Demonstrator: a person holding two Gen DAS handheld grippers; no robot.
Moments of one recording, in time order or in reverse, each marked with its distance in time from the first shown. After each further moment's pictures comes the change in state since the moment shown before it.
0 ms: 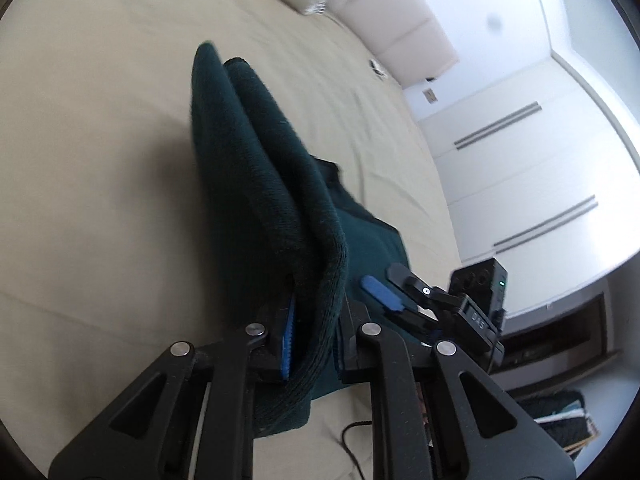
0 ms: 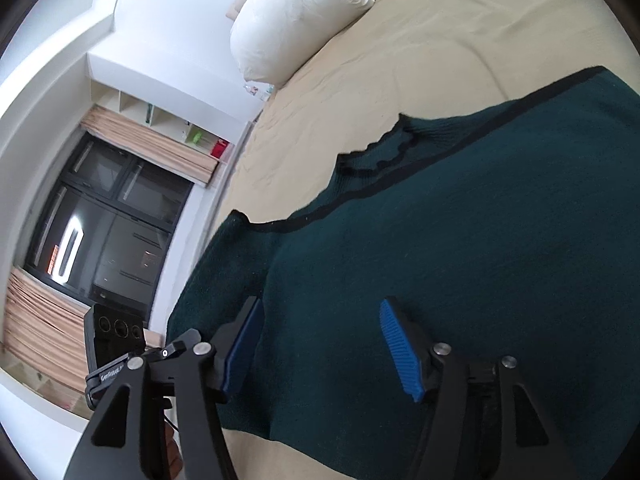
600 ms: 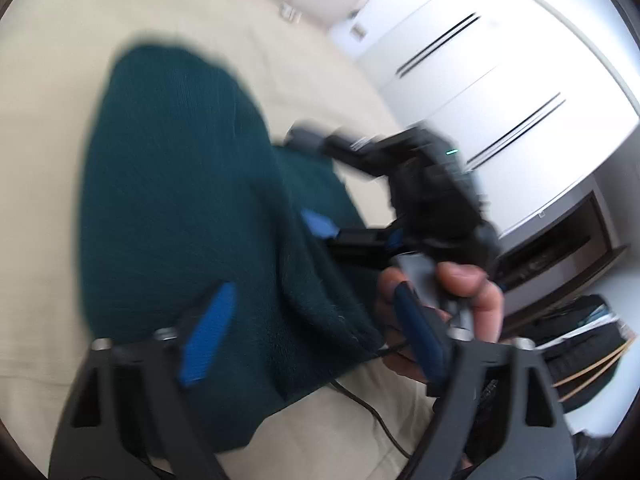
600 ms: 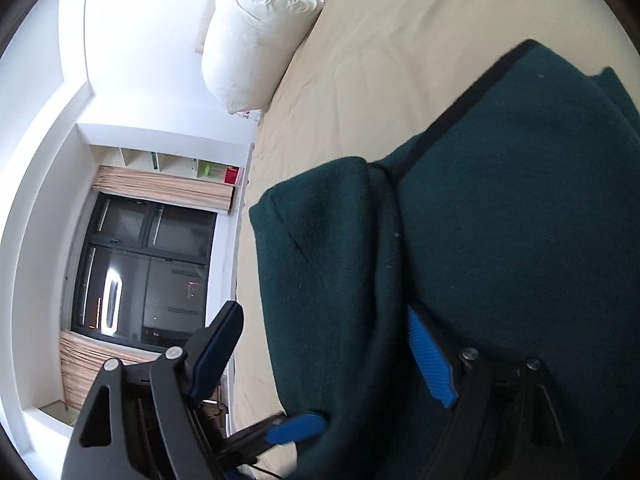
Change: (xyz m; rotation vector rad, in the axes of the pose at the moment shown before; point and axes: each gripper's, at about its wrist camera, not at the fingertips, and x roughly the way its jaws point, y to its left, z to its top) left arm 0.074 -0.085 -0.069 0.307 0.074 -0.095; right arm -0.022 -0.060 0.046 0.176 0.029 0.070
